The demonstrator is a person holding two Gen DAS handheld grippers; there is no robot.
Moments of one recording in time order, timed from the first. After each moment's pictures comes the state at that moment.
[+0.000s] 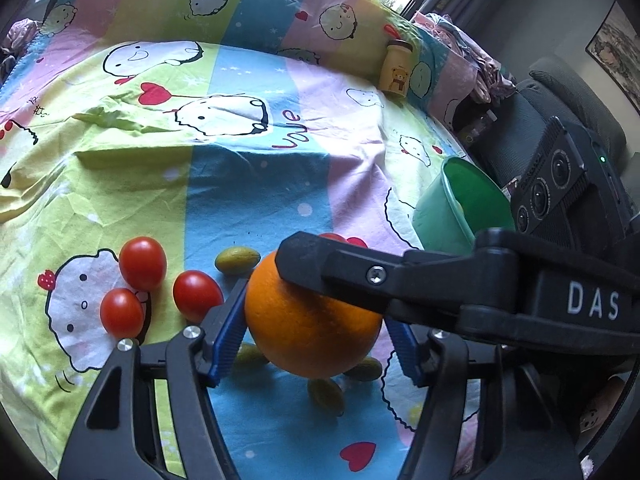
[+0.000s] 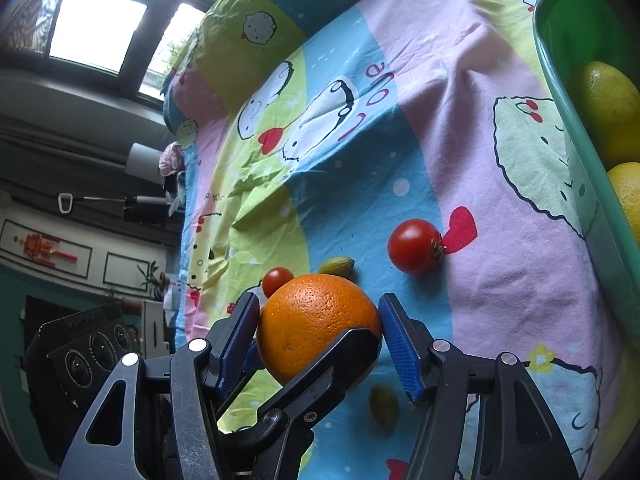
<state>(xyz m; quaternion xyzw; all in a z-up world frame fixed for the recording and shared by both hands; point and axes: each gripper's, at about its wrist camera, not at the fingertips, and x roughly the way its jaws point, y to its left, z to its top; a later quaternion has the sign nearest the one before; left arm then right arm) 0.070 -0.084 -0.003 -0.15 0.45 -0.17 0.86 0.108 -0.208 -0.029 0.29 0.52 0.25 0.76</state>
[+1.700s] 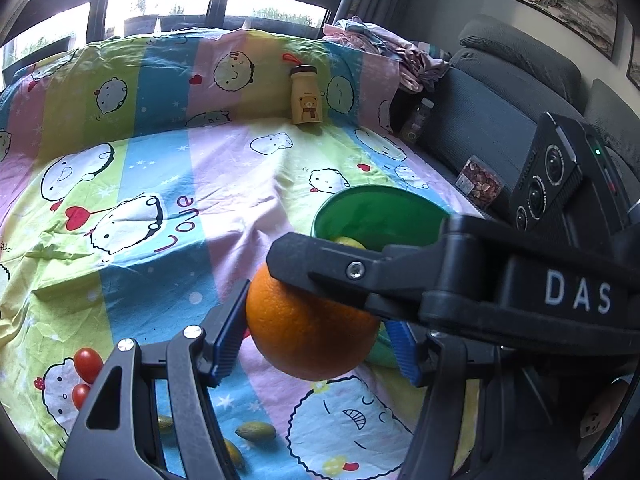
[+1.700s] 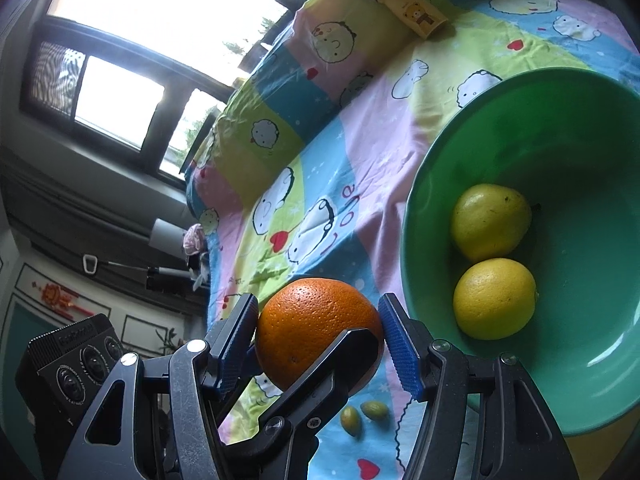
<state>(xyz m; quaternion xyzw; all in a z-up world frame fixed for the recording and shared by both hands) 0.081 -0.181 0.052 -0.04 0.38 -0.24 0.89 0.087 -0.299 0.021 0.36 0.41 0.22 0.81</state>
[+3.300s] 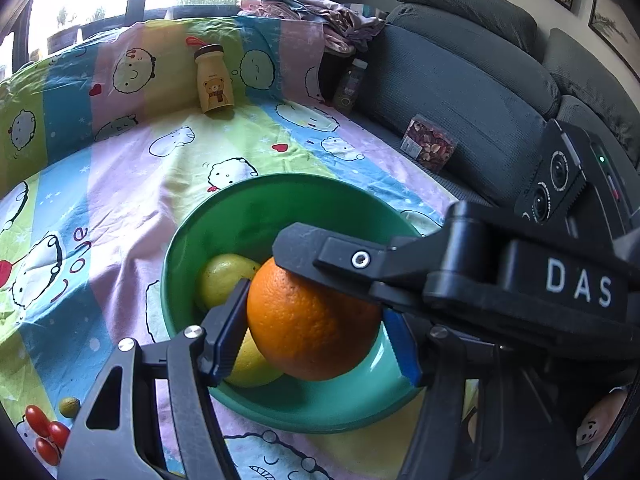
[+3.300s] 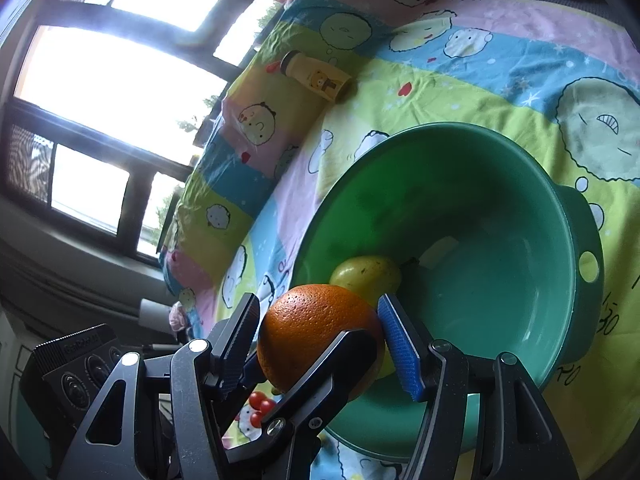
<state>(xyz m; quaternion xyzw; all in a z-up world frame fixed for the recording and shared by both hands) 0.107 -0.270 0.044 0.01 0.40 -0.34 0.85 0.061 -0.393 0.012 0.44 0.35 0.11 0.82</state>
